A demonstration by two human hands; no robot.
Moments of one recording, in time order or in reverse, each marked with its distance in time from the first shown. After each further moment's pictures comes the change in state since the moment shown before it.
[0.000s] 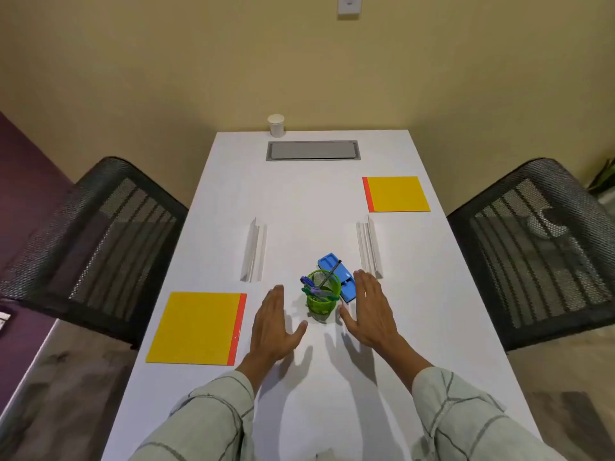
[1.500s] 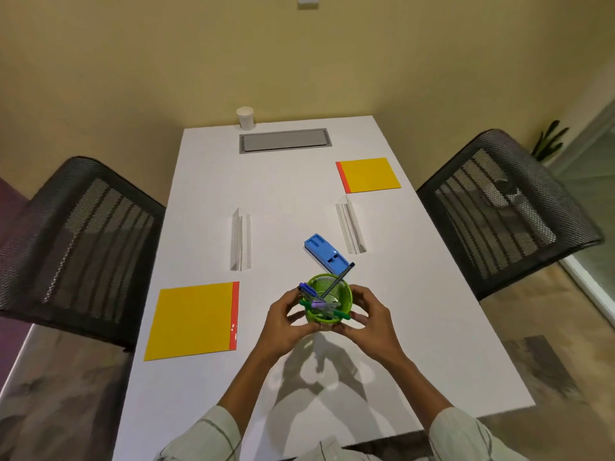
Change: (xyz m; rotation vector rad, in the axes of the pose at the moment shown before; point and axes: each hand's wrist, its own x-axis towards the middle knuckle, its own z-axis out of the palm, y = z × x) left_hand -0.056 0.027 -0.036 -0.879 -0.263 0.094; right_hand -0.105 -0.065 -0.024 0.946 0.142 0.198
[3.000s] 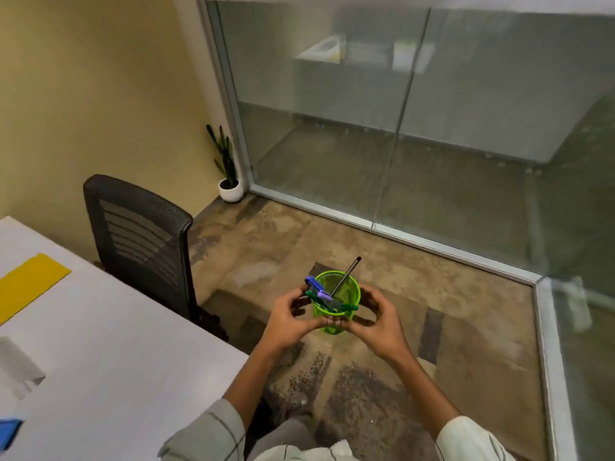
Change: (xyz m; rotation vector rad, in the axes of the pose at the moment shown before) left_hand -0.072 0.074 0.603 0.245 -0.881 0.163; right_hand -0.372 0.071 -0.453 0.046 1.010 0.123
